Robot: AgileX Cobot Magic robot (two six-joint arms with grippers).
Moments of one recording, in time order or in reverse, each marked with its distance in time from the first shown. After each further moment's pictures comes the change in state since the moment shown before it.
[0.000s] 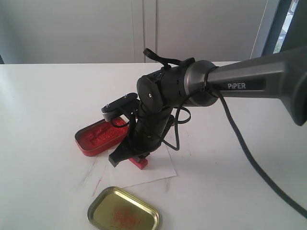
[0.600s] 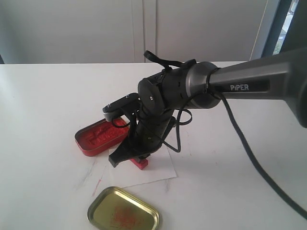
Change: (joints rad) left arm 0.000 0.000 0.000 0.000 0.000 0.000; right arm 0.000 -0.045 0.020 -0.002 -0.037 0.036
